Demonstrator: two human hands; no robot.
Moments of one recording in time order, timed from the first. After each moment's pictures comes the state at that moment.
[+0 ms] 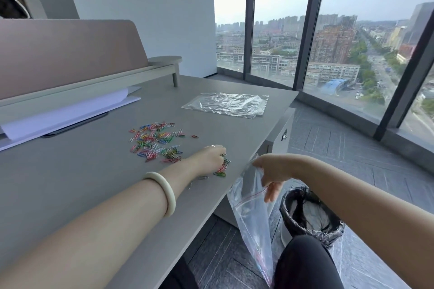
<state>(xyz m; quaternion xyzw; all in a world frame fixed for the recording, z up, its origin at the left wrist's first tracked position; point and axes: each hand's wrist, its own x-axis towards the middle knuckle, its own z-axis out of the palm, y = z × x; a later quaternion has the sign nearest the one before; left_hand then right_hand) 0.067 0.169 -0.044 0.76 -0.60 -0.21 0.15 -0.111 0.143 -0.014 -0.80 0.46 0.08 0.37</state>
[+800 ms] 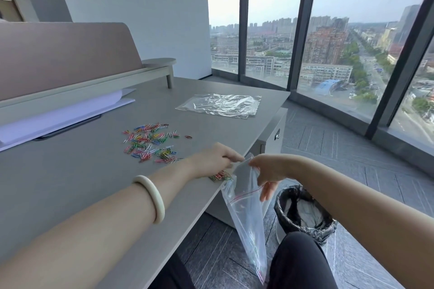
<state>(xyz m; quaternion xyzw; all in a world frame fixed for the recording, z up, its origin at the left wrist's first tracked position) 0.039 0.200 -0.017 0.63 -0.70 -0.29 0.18 -0.121 0.150 -0.015 -0.76 0.49 0.08 0.42</state>
